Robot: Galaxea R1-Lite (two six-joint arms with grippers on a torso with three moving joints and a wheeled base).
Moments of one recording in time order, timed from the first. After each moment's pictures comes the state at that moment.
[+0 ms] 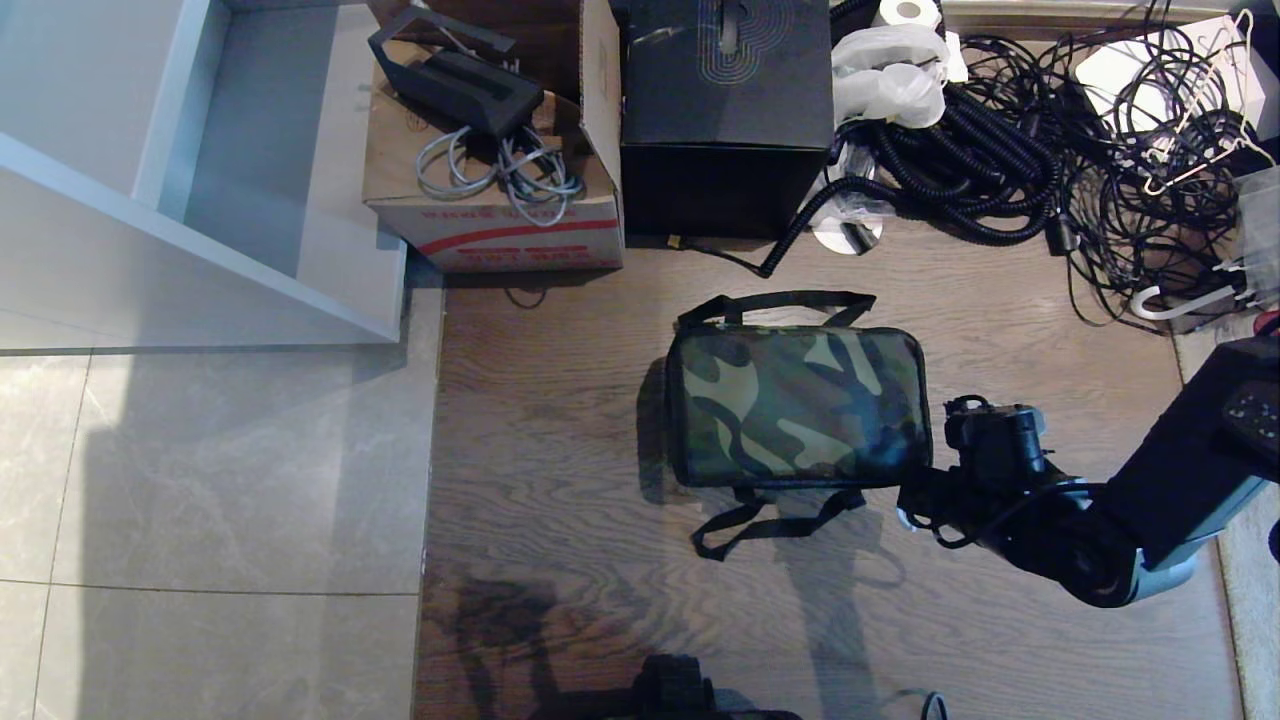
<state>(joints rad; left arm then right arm) 0.00 0.00 0.00 0.01 0.00 0.07 0.22 2.12 -0.69 -0.83 -0.34 0.36</state>
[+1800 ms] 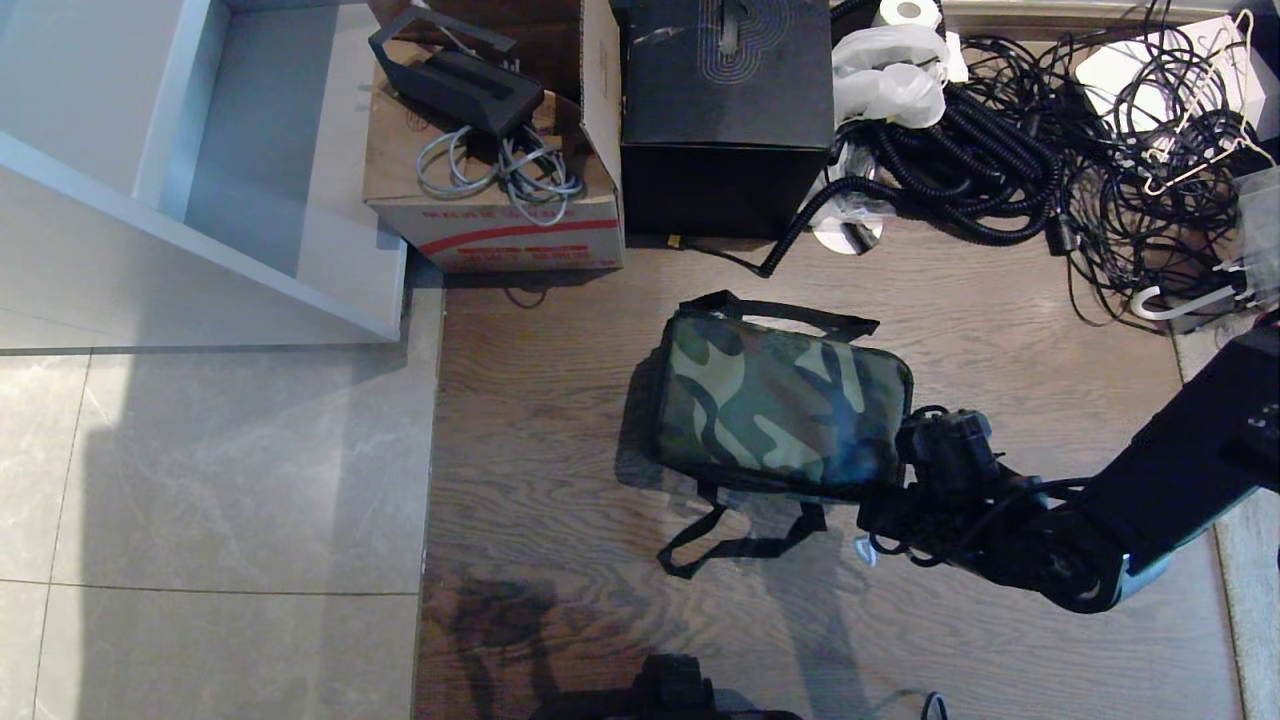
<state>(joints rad) 0.00 0.00 0.00 0.01 0.00 0.06 0.34 2.07 -0.72 -0.63 -0.33 0.50</state>
